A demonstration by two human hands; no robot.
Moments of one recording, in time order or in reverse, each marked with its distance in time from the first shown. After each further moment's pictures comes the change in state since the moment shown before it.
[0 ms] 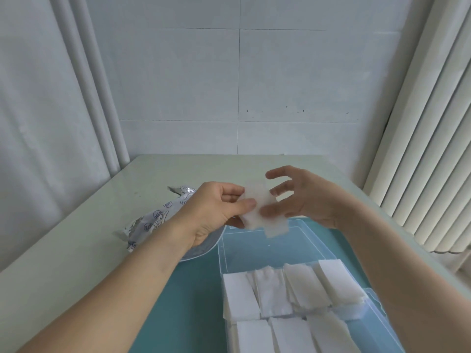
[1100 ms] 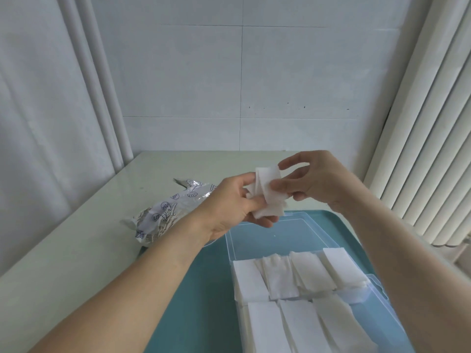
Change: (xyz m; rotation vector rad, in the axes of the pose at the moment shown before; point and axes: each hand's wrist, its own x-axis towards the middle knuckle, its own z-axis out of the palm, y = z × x) left_hand -0.010 0.001 0.011 -0.030 -0.196 0.093; right_hand -0.008 -0.013 -0.001 -0.019 0.212 -0.055
